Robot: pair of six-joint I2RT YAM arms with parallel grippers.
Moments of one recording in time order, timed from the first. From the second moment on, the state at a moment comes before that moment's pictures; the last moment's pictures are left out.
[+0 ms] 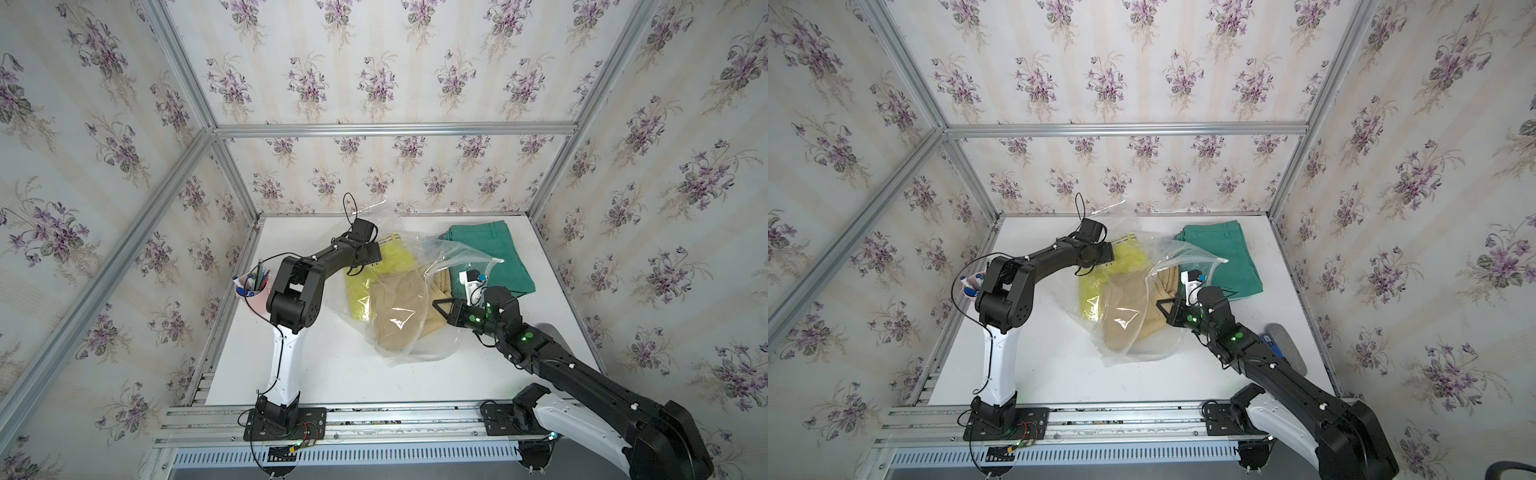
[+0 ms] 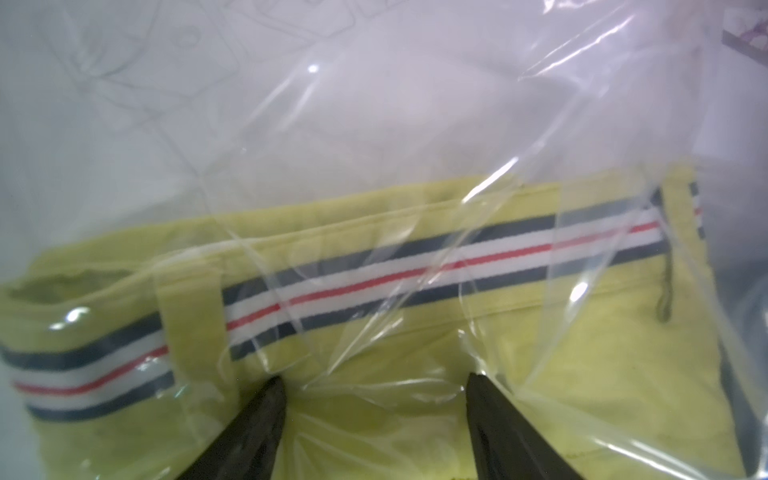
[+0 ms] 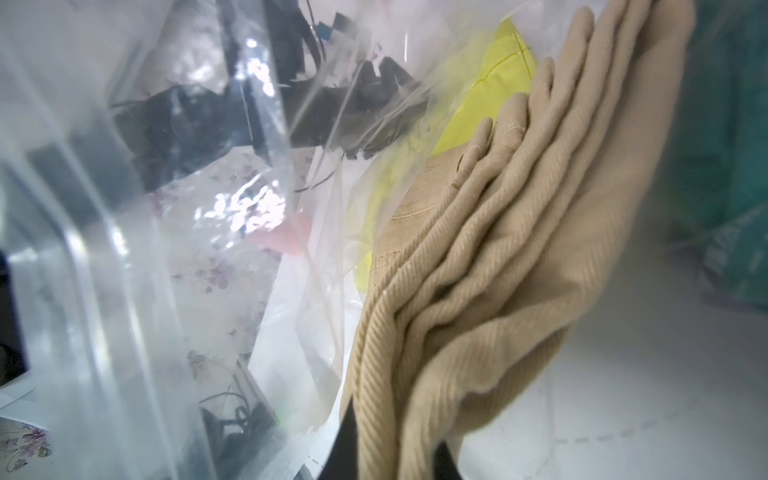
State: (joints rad) left arm -0.32 2.22 1.60 -0.40 -0.06 -0.56; right arm 0.56 0.94 0.47 0.04 -0.33 0.77
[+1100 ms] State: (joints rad) left arm -0.16 2.12 1.57 -0.60 -0.20 -0.51; right arm 0.56 0.69 0.72 -0.46 -0.04 0.69
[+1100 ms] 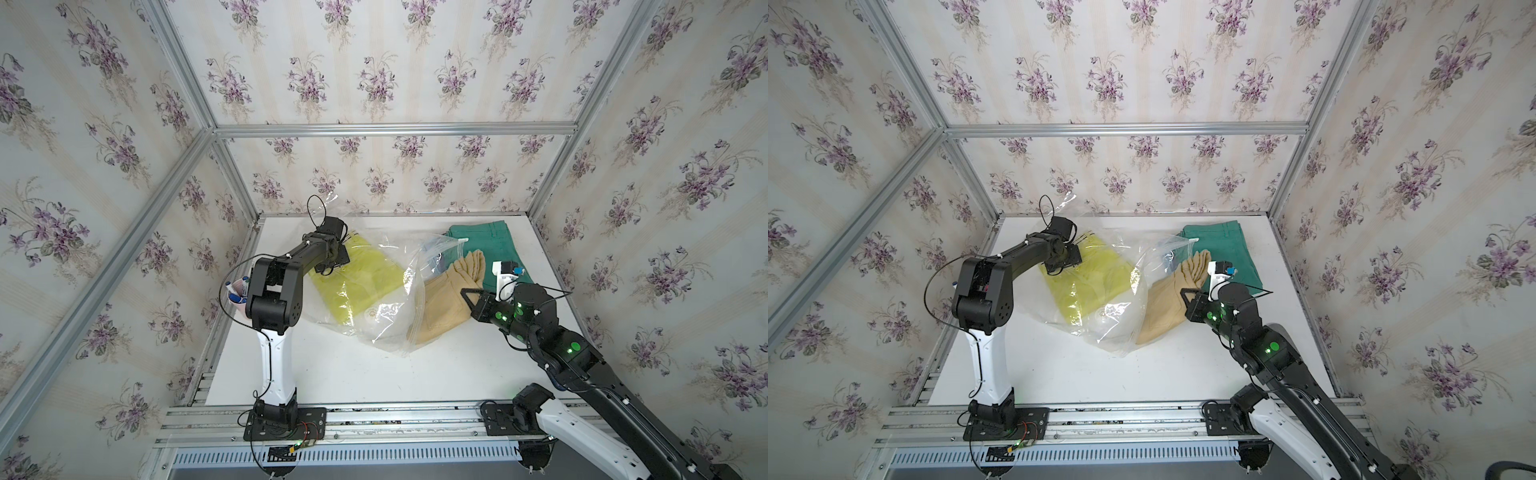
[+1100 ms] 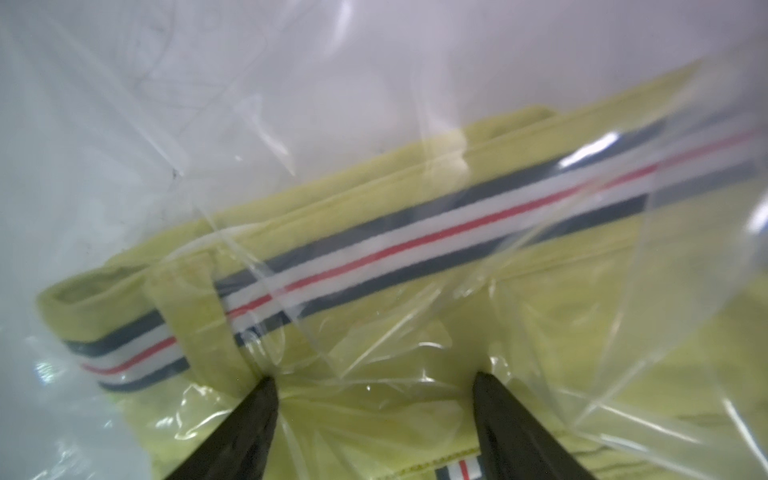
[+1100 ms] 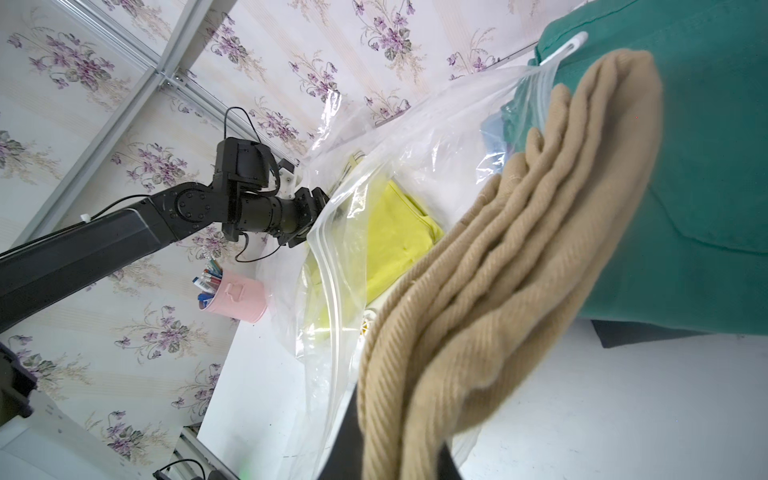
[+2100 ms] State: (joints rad) left arm -0.65 1.45 1.36 -0.53 0.27 -0.19; right arm 0.56 0.75 0.78 -0.51 0.00 0.67
